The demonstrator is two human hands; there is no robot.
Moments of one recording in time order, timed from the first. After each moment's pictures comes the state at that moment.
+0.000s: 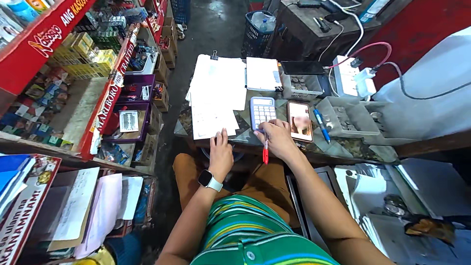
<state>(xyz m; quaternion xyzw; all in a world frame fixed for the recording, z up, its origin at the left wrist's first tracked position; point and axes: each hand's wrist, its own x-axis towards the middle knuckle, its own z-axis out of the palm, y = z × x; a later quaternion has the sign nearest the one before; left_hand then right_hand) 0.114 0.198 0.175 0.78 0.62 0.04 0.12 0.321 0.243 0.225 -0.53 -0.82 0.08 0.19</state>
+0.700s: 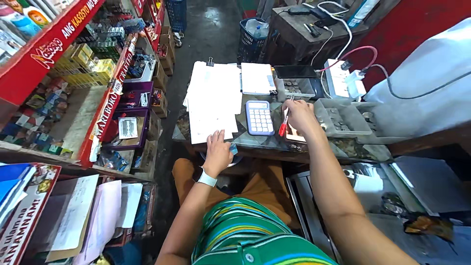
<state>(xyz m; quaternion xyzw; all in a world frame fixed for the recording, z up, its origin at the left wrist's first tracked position) 0.100 0.216 0.204 0.77 0.59 0.07 0.23 0.389 0.312 0.260 -0.65 -0.75 0.07 0.13</state>
